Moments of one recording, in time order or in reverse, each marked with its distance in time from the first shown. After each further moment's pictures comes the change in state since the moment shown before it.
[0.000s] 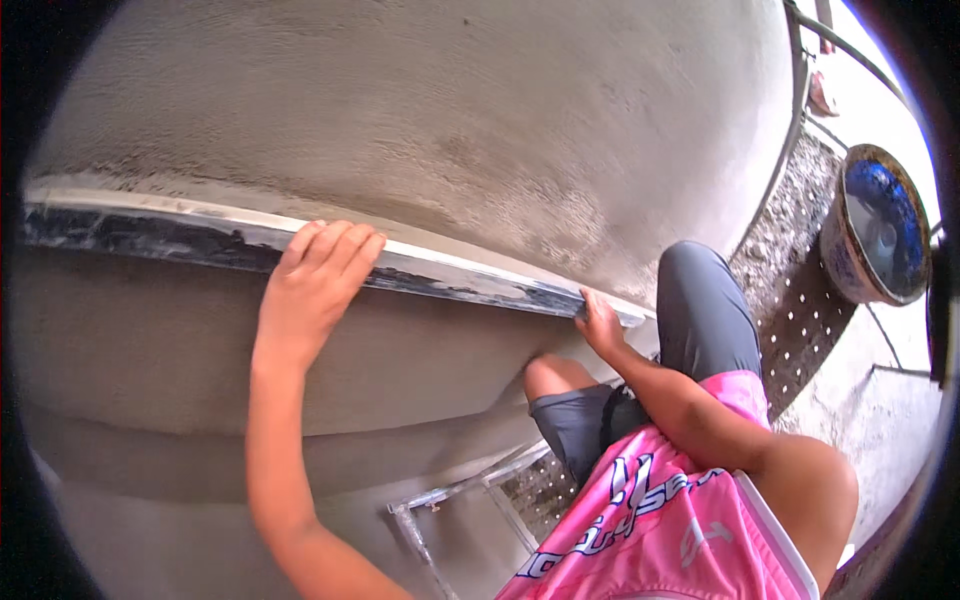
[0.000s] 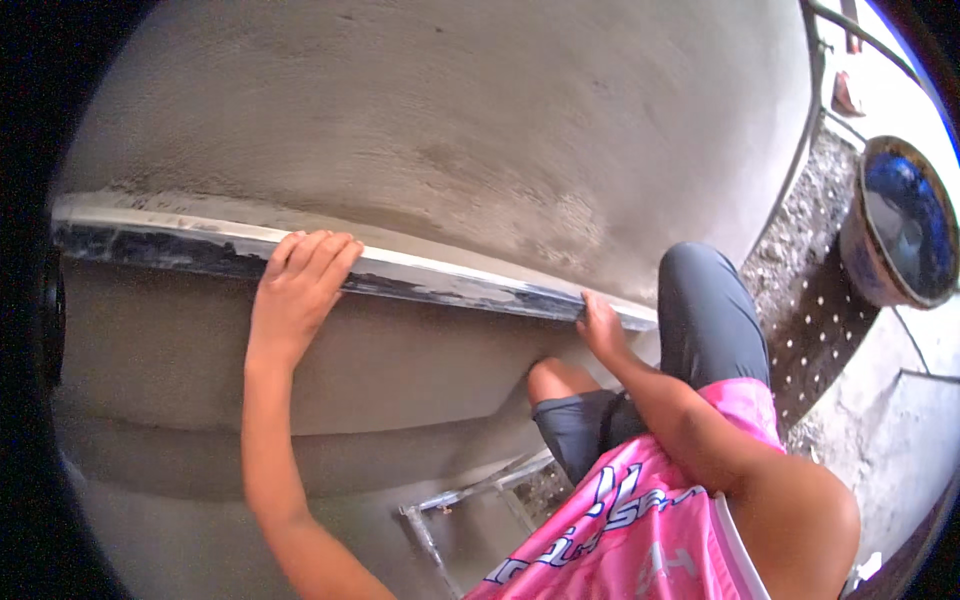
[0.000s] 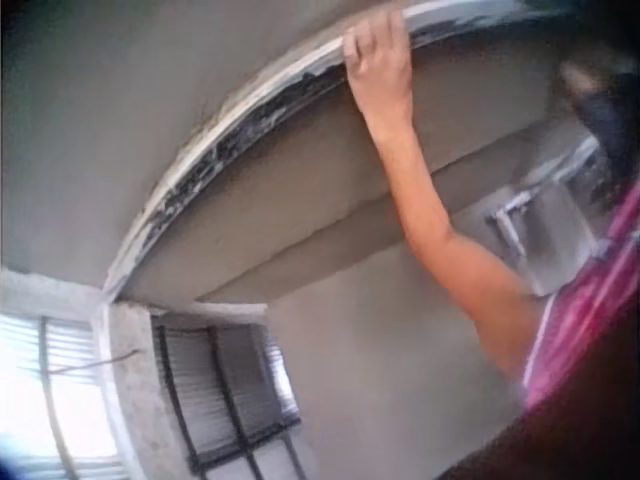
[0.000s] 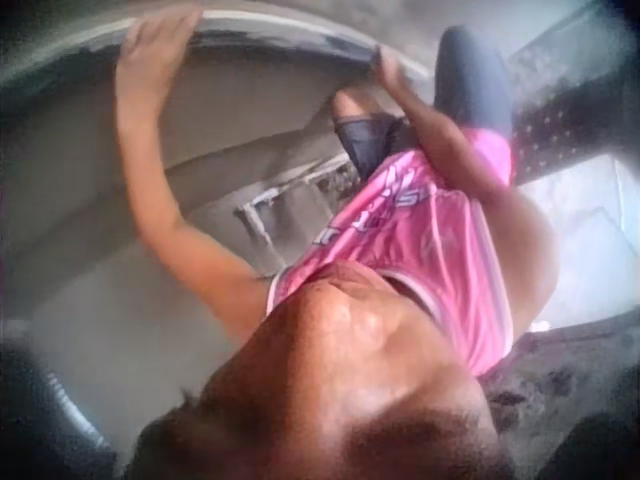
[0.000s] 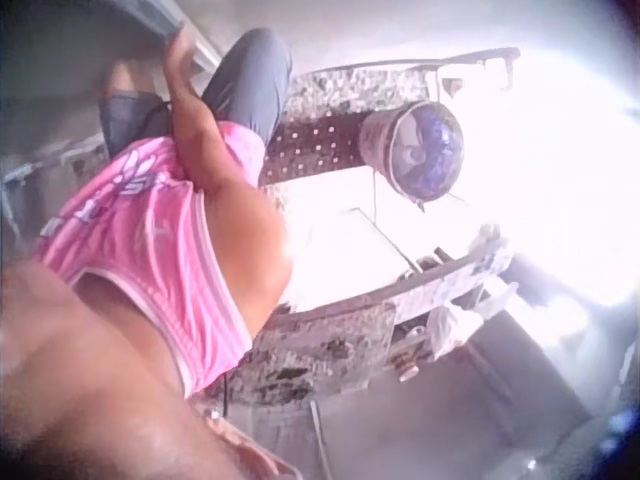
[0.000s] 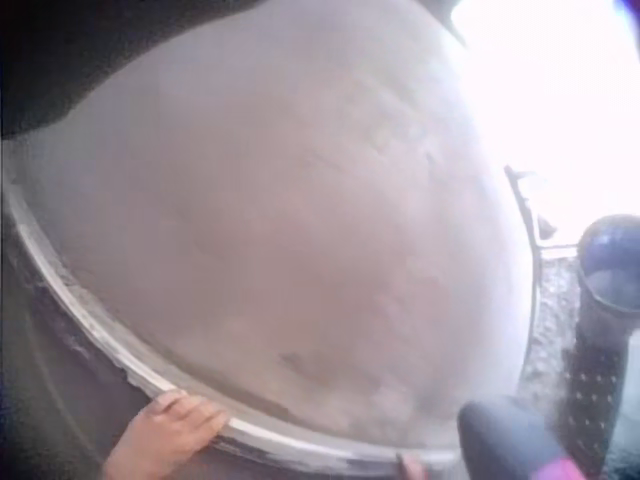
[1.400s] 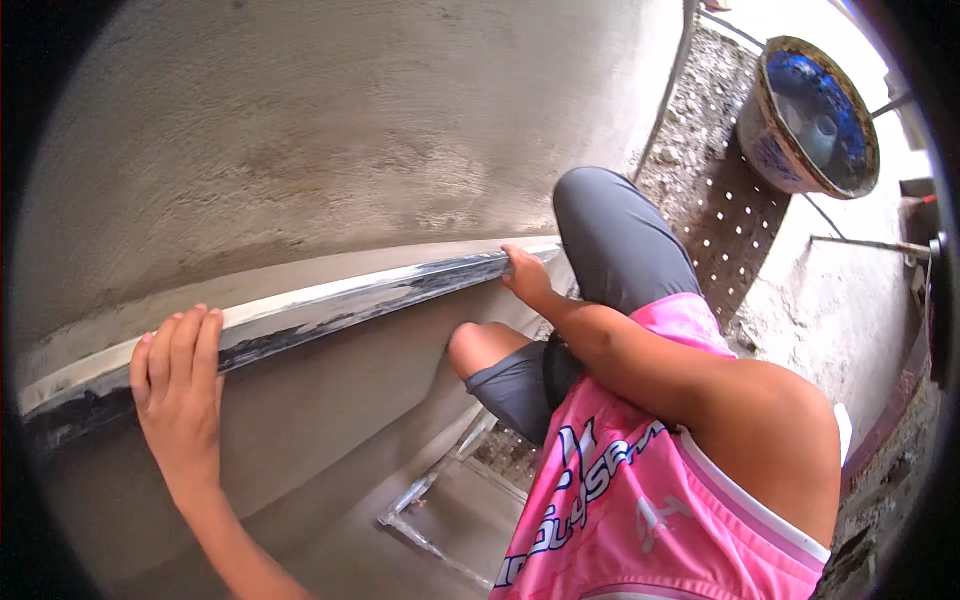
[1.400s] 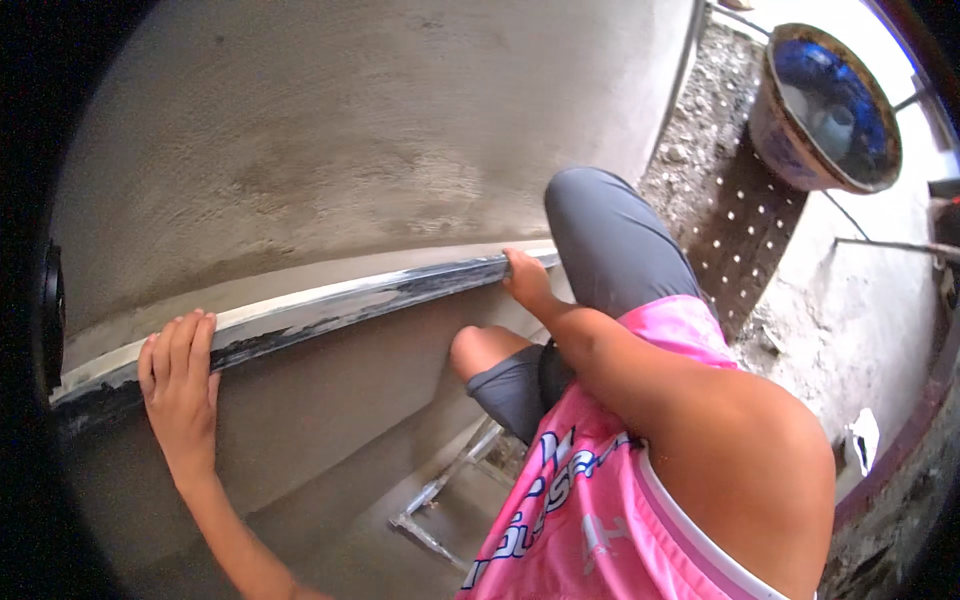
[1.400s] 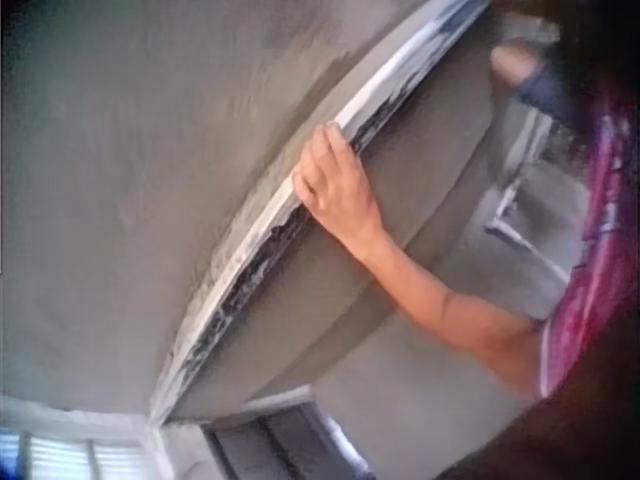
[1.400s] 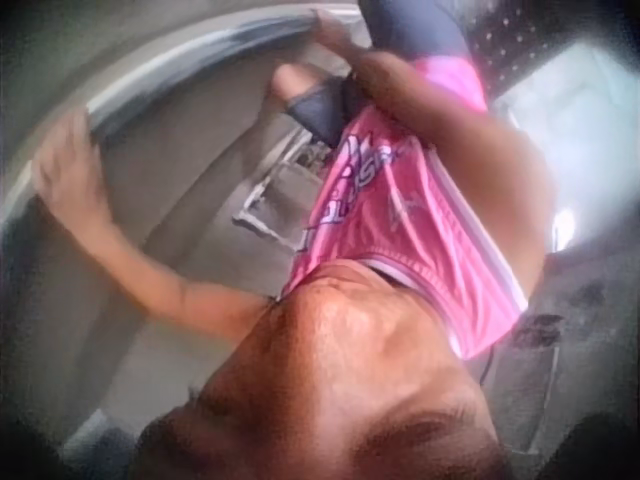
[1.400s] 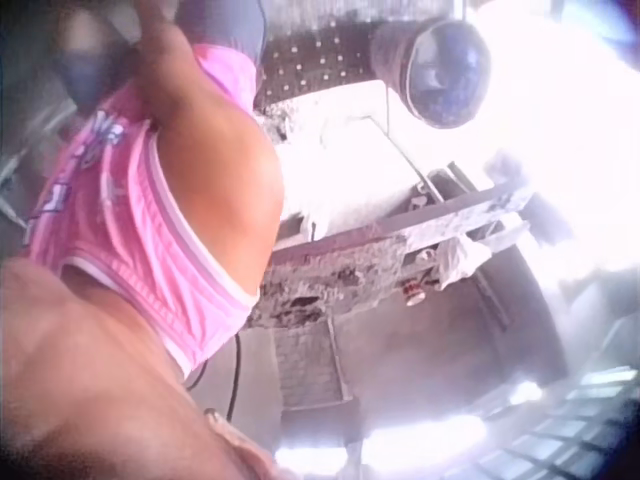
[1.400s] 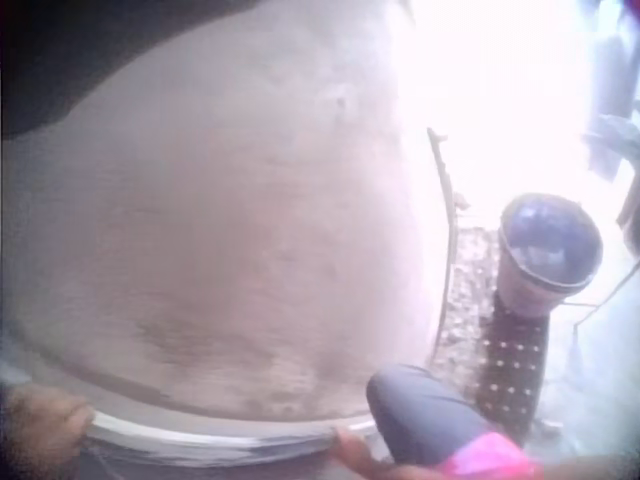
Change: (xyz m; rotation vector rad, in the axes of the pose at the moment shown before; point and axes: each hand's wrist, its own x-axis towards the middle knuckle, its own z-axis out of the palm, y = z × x) left_hand -0.009 0.011 0.016 0.012 -0.130 -0.071; right_hand -0.026 0.059 0.016 -0.019 -0.023 0.281
